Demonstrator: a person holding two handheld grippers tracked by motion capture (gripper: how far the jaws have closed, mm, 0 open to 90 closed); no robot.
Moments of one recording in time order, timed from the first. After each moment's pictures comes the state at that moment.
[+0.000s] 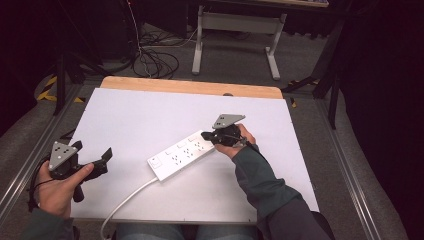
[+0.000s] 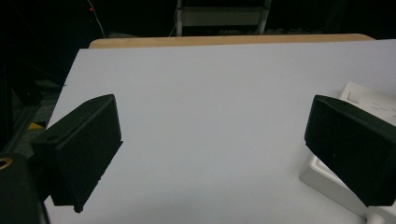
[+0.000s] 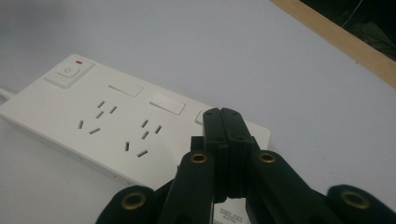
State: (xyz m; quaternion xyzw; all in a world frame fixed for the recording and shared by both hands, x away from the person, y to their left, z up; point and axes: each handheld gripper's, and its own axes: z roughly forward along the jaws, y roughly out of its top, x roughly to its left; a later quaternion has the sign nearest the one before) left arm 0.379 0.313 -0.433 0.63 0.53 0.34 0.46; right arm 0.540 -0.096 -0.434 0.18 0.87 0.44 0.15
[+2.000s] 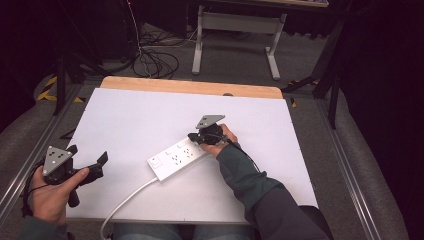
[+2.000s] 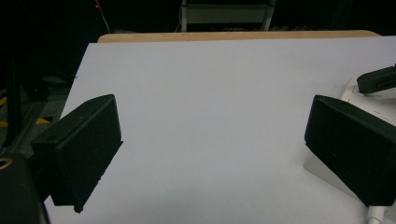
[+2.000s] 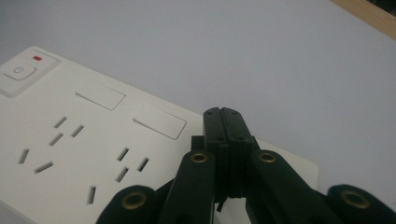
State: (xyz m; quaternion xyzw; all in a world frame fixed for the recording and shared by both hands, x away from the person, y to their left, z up) left arm 0.367 0.319 -0.434 0.63 0.54 0.34 0.45; right arm 0.564 -0.052 -0.471 0.18 0.88 0.43 0.13
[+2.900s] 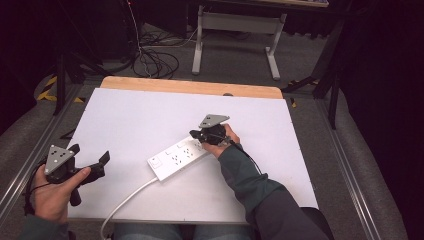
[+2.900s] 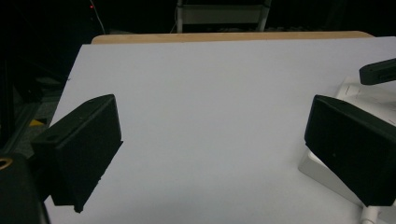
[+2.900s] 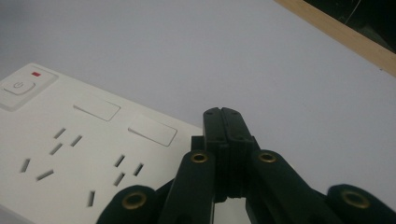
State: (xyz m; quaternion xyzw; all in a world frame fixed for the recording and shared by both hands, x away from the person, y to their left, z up) left arm 0.370 0.316 -0.434 0.63 0.54 0.33 0.45; right arm 0.559 -0.060 -0.464 0.19 0.86 0.45 0.16
